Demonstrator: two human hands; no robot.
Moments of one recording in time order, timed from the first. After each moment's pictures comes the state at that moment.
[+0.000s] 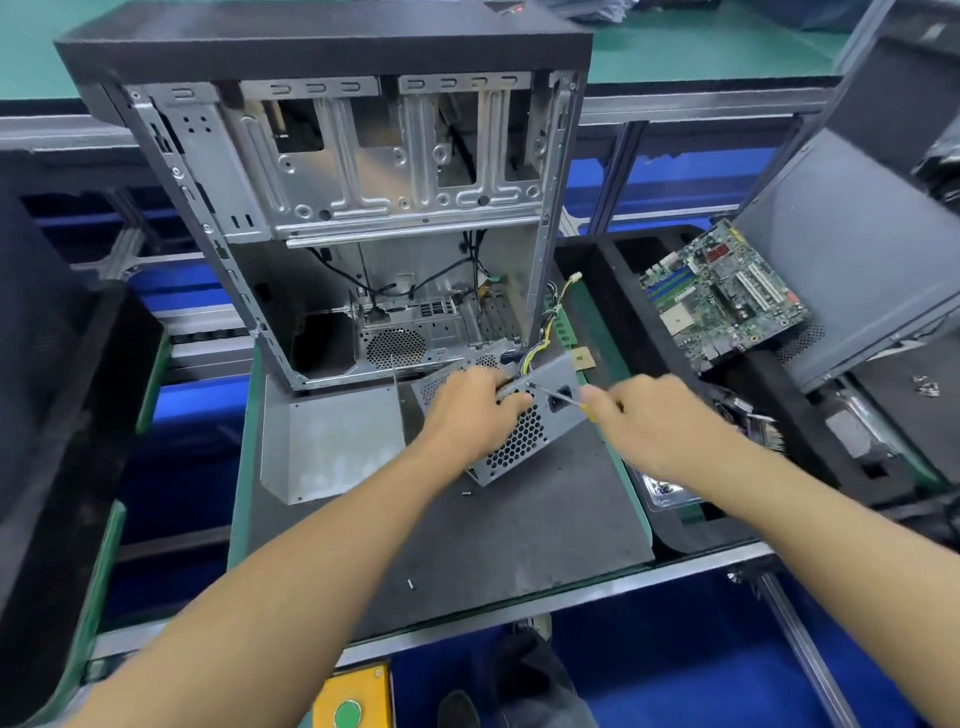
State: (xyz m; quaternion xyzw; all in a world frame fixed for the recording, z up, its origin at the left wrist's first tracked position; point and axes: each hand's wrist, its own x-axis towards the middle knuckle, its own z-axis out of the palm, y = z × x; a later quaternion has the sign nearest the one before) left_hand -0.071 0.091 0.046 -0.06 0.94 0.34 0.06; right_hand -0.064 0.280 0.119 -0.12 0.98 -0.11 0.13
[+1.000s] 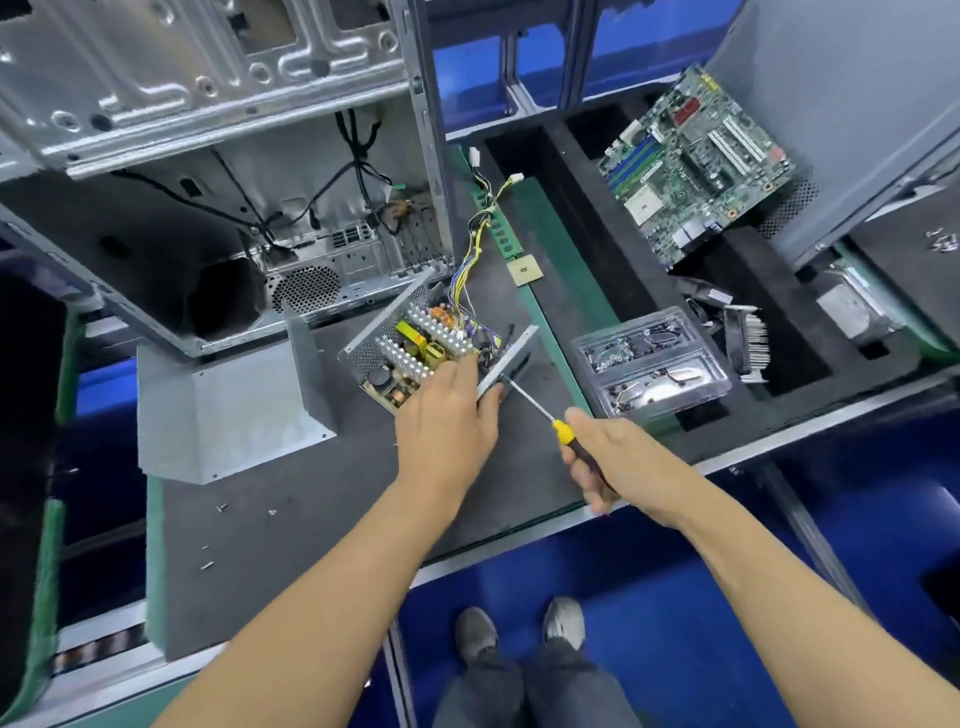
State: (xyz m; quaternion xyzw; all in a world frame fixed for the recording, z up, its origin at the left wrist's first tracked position) left_hand -0.030 0.168 -0.027 0.00 0.98 0.17 -0.14; right_hand -0.034 0.364 -0.035 0.09 0.74 -0.57 0.35
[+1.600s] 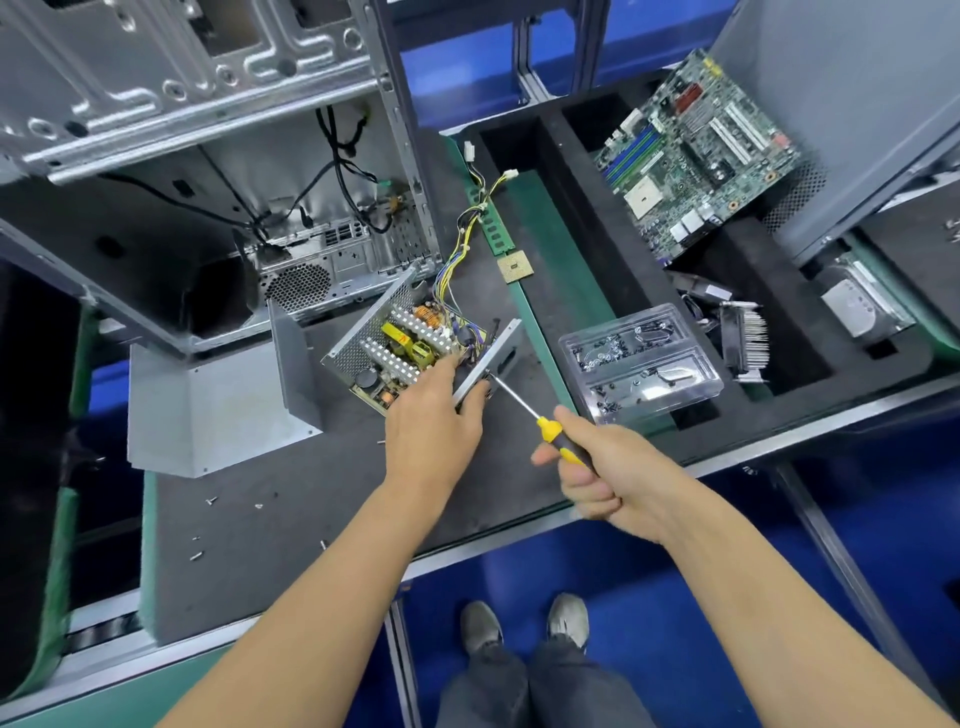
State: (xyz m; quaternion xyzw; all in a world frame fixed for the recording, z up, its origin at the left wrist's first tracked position) left_hand -0.033 0.182 -0.032 -0.08 0.95 0.28 -0.11; right_hand -0.033 0.372 -0.027 0.21 0.55 -0.67 0.45
